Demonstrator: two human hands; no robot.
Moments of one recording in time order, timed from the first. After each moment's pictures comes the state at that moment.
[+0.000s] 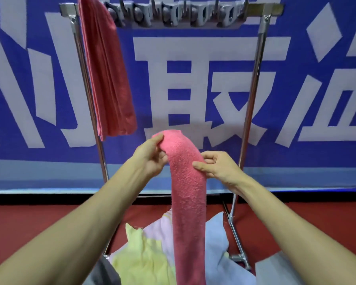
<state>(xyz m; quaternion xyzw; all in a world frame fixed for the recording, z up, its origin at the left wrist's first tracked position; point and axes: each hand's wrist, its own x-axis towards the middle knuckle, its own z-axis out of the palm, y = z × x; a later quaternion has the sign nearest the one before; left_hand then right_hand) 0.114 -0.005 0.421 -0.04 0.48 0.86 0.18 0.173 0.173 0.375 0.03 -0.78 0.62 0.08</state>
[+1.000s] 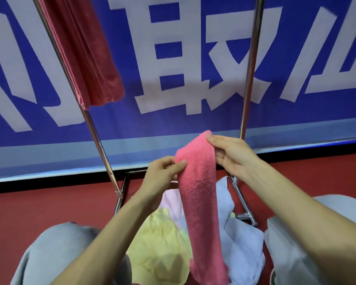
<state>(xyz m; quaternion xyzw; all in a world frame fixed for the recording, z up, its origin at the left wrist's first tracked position) 0.159 -0.012 0.287 0.14 0.70 0.68 0.18 0.188 0.170 0.312 -0.13 -0.52 0.84 0.08</state>
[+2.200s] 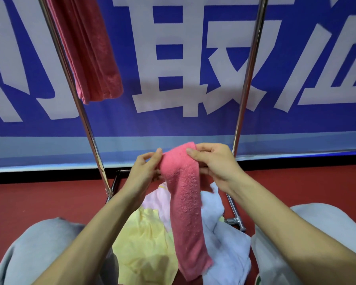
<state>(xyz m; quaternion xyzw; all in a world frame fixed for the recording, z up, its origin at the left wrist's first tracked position) 0.146 -0.021 0.289 0.09 0.65 0.74 0.14 0.199 0.142 0.313 -0.07 -0.66 0.74 0.09</state>
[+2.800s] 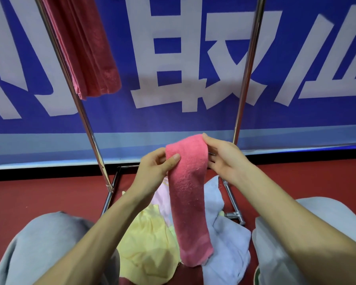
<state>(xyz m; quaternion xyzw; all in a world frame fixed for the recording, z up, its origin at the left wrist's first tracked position) 0.165 -0.008 0.287 0.19 0.66 0.72 0.11 0.191 0.167 0.307 -0.17 -0.54 0.82 0.05</state>
